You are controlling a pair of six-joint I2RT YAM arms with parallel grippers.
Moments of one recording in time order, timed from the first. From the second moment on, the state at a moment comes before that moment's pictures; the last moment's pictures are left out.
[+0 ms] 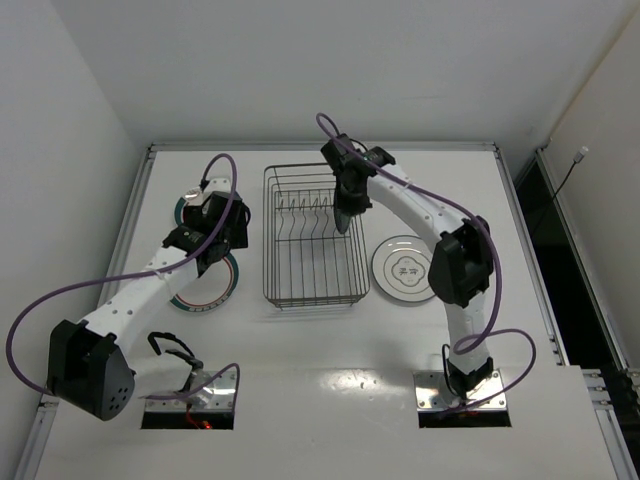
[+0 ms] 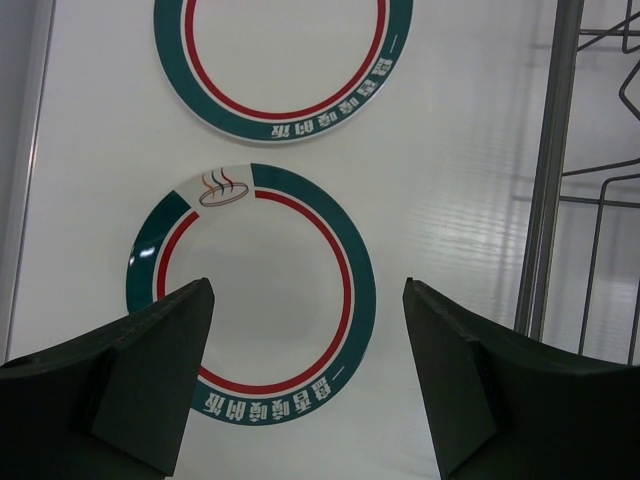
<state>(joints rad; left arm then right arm) -0.39 1.21 0.95 -0.53 -0.55 -0.32 0.59 2.07 1.94 -0.98 0.34 0.51</state>
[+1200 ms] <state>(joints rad) -0.39 1.22 0.95 -0.53 -0.55 -0.32 0.07 1.56 1.37 -0.84 -0.28 0.35</state>
